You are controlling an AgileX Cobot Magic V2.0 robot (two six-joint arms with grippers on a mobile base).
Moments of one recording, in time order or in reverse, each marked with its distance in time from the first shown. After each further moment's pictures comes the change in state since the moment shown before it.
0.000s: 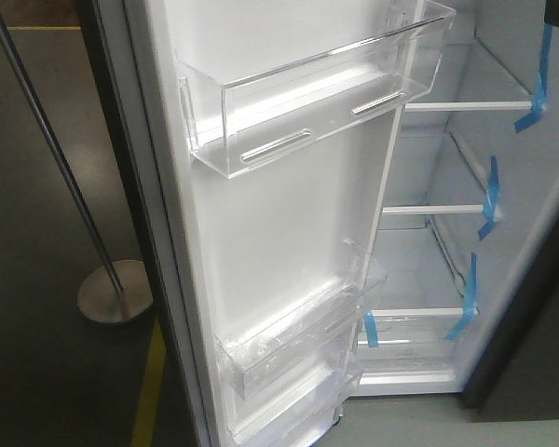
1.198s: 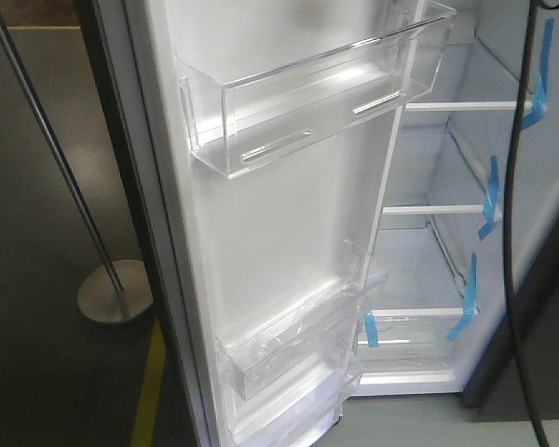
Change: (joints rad) left arm 0.000 0.000 0.000 0.000 0.000 0.000; right arm 0.000 0.585 -0.468 0.937 0.118 -0.787
